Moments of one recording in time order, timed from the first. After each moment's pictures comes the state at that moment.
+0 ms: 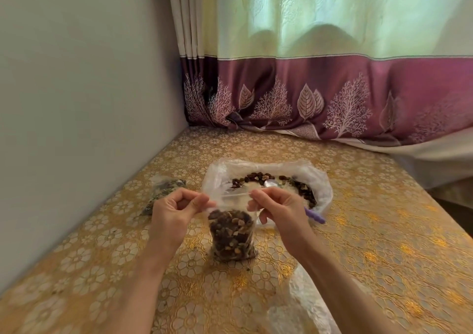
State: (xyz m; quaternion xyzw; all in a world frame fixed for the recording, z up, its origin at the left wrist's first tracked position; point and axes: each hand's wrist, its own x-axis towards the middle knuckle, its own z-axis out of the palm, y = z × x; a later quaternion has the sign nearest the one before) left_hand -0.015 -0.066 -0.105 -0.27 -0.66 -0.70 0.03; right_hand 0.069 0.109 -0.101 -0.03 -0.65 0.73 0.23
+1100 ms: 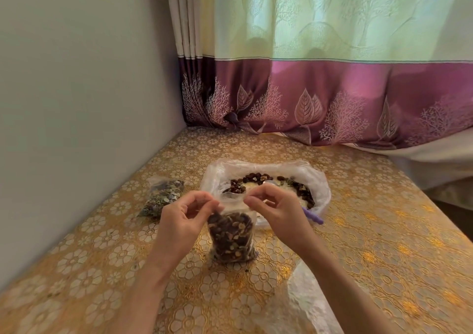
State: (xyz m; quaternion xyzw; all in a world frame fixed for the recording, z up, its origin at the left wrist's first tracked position) left_hand -0.004 -0.062 -0.104 -0.32 -0.69 -0.65 0.02; right_hand 0.073 0.109 -0.090 0.01 -0.80 0.54 0.26
